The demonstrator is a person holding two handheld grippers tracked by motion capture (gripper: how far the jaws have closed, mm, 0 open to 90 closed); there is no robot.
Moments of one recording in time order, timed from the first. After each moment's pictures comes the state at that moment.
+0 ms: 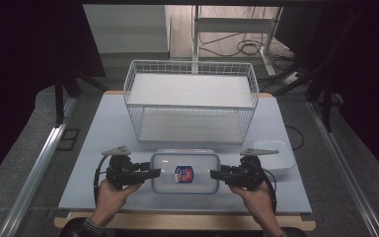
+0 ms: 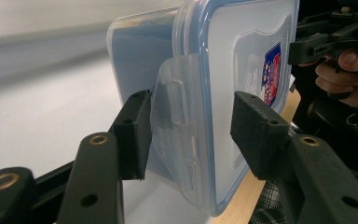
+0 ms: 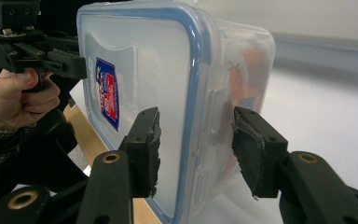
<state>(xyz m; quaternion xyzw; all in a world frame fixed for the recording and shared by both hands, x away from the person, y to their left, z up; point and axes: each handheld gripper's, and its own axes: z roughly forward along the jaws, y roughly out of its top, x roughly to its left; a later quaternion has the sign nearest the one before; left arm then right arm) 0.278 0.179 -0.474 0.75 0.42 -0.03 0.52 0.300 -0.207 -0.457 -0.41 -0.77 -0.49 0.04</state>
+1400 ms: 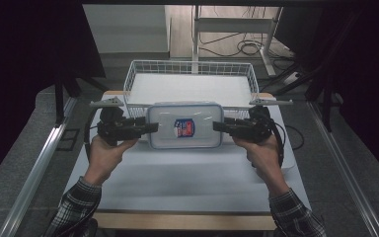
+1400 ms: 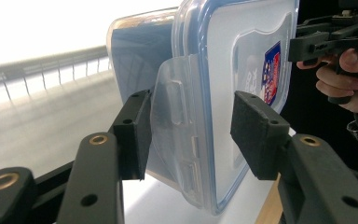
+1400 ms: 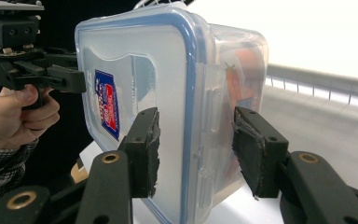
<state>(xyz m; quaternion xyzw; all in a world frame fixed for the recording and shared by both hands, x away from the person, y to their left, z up) 0.326 0.186 -0.356 0.74 0.40 0.04 0.54 0.362 -0.198 -0.343 -0.37 -0.75 -0.54 -0.01</state>
